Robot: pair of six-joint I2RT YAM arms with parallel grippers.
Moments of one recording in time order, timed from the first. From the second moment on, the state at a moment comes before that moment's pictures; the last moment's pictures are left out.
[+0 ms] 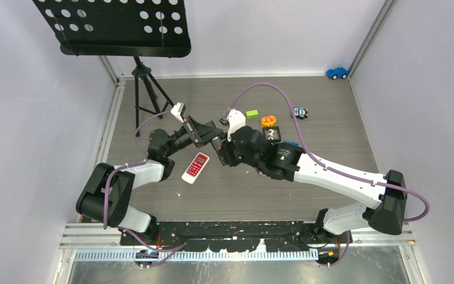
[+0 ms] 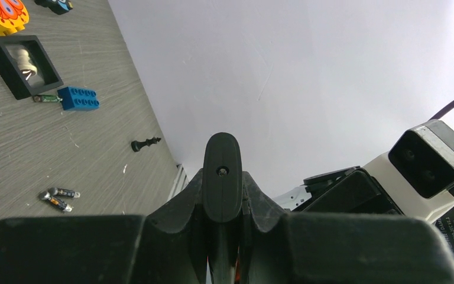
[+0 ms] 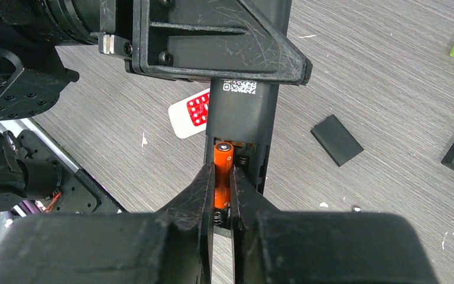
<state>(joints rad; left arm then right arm) -0.36 1.45 0.50 1.19 0.71 -1.43 1.08 1.34 1.20 -0.39 0.28 0.38</state>
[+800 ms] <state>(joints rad) -0.36 1.39 0.50 1.15 0.69 -1.44 1.09 1.20 1.21 -0.42 0.30 0.45</state>
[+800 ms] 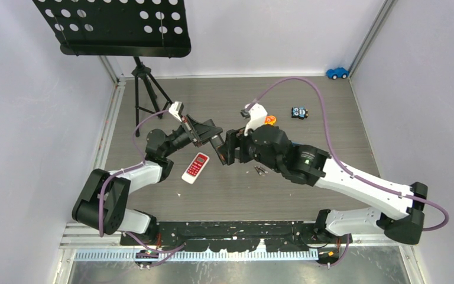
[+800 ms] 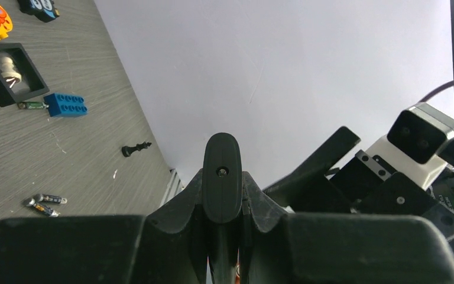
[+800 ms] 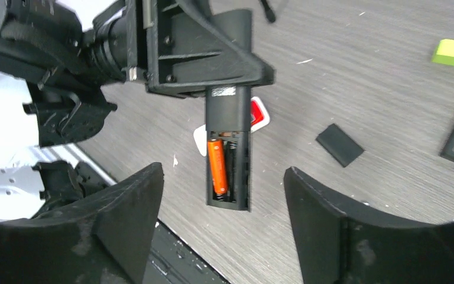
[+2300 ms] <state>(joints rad) -0.36 1.26 0.57 0.97 0.53 -1.44 0.88 1.22 0.88 0.16 -0.04 1.41</state>
